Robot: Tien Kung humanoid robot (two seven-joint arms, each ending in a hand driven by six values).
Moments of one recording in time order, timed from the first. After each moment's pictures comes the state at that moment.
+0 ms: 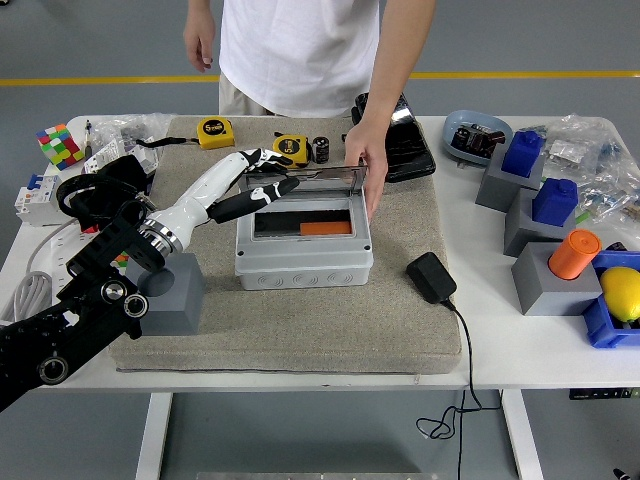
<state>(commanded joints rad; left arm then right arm) -0.50 0.36 -0.79 -1.34 1.44 0.18 -0.04 0.07 -0.22 1.05 0.25 -0.38 -0.11 -0.10</state>
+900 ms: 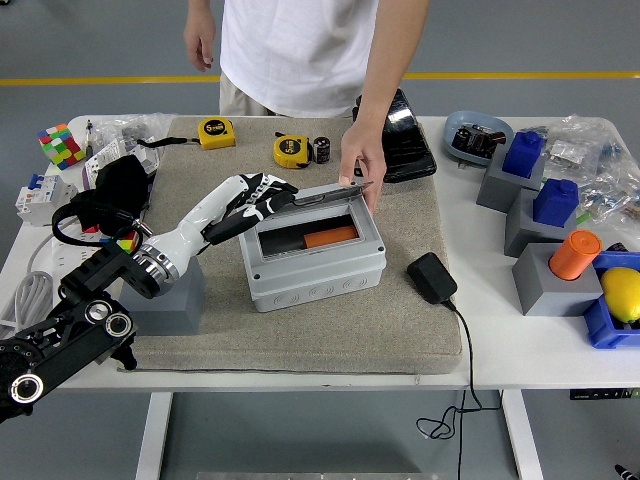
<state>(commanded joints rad) -0.44 0.40 -0.75 -1.41 1.26 0.15 -0.08 0.08 -0.22 1.06 0.25 -0.39 -0.10 -0.11</state>
